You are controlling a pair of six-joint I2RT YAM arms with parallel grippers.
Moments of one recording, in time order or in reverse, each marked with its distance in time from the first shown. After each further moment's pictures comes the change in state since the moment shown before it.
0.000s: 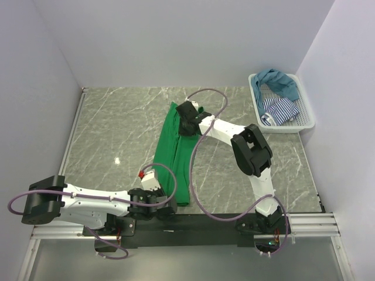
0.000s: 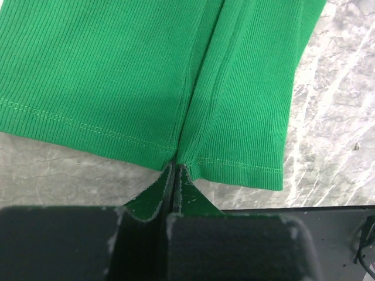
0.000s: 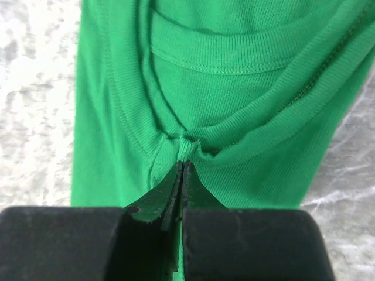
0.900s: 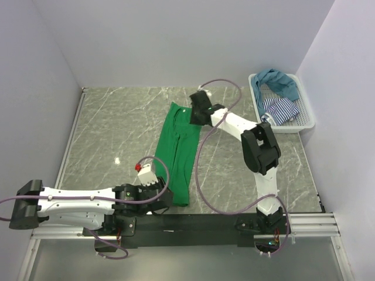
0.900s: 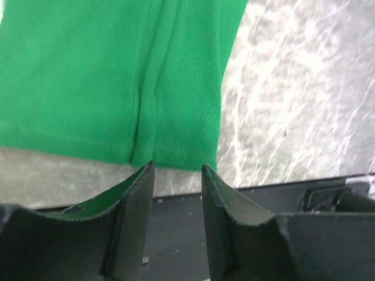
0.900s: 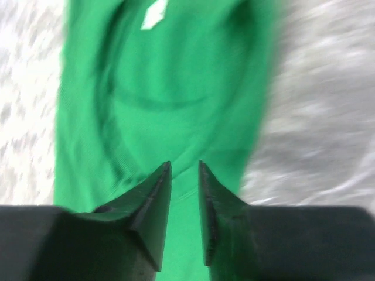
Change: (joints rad) left arm 0.014 -0.163 0.070 -0.064 -0.027 0.109; right arm -0.108 -0.032 0.012 0.026 0.010 -0.094
